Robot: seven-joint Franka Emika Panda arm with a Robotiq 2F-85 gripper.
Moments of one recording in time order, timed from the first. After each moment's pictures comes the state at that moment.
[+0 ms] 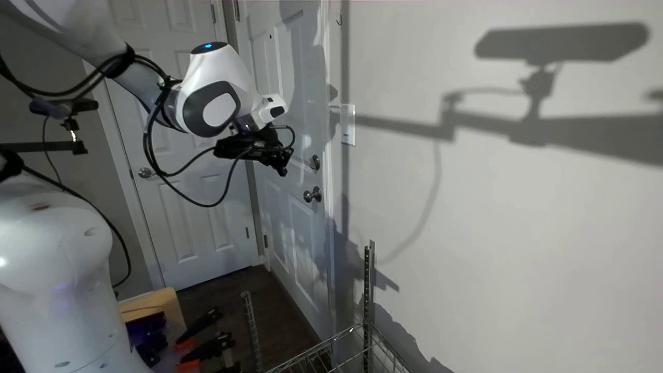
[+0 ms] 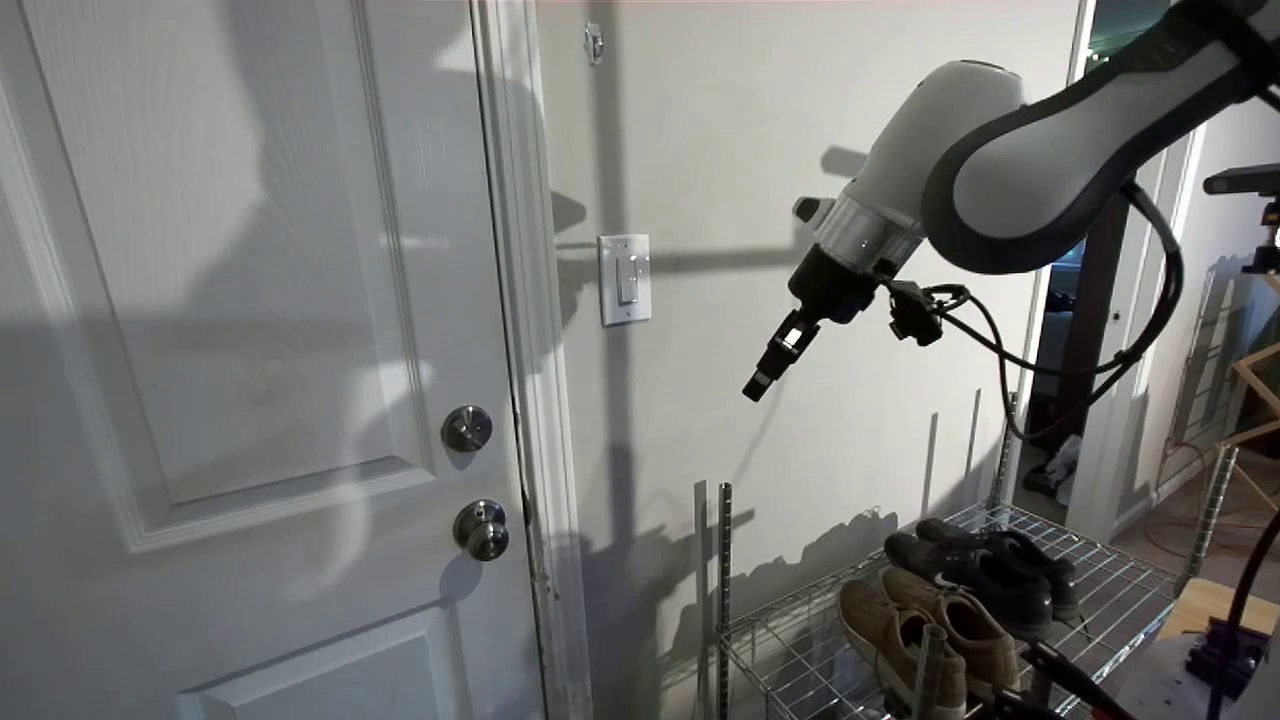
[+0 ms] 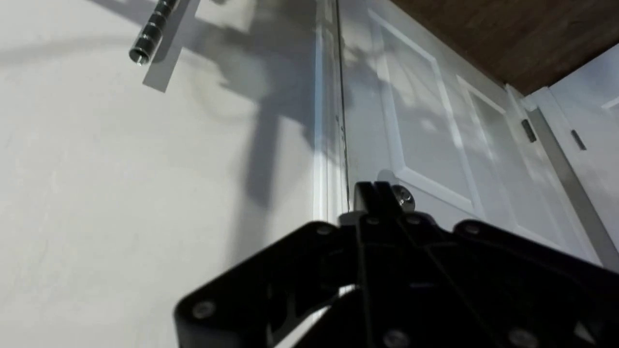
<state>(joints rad) 0.40 -0.49 0.02 -2.78 0.16 2.87 -0.24</state>
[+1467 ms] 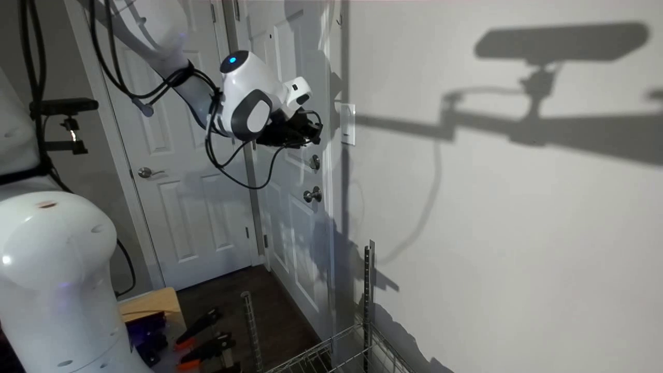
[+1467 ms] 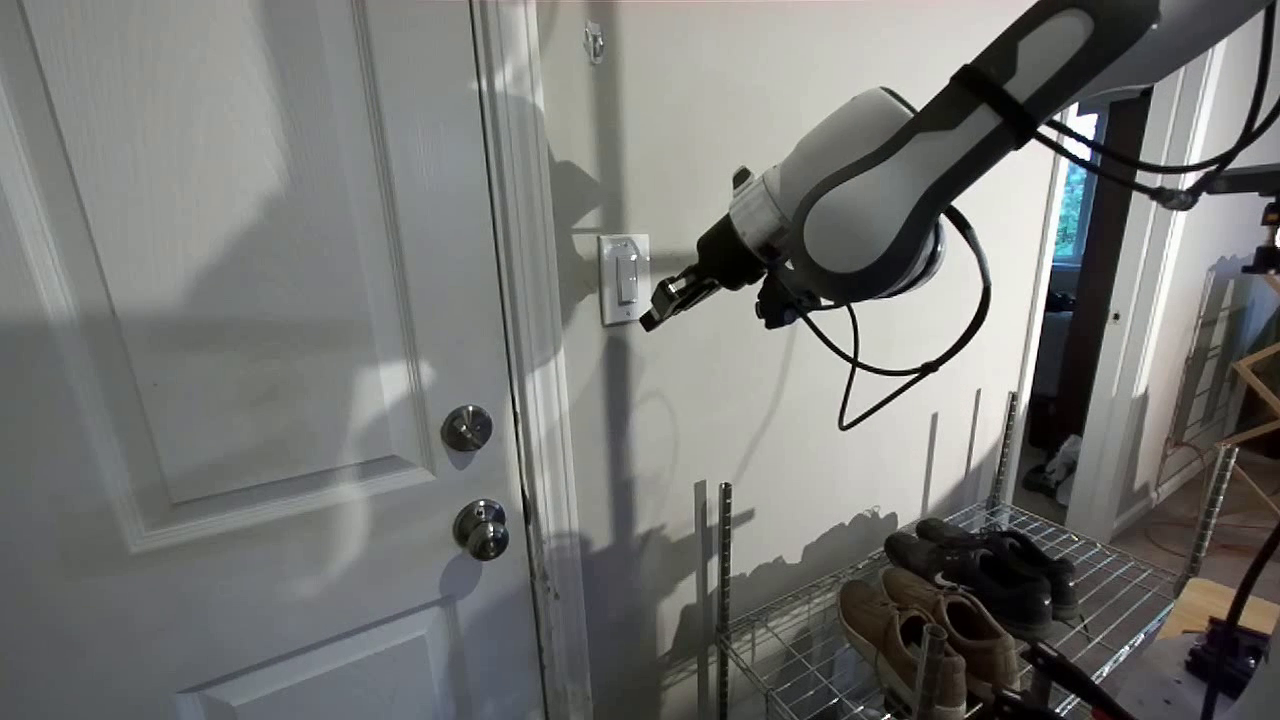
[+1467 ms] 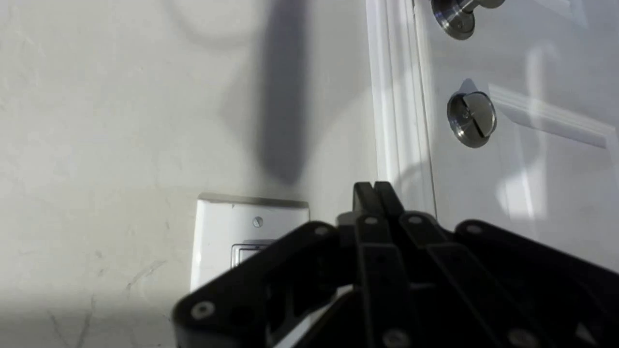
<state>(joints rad) 0.45 -0.14 -0.03 -2.51 0.16 3.32 -0.12</state>
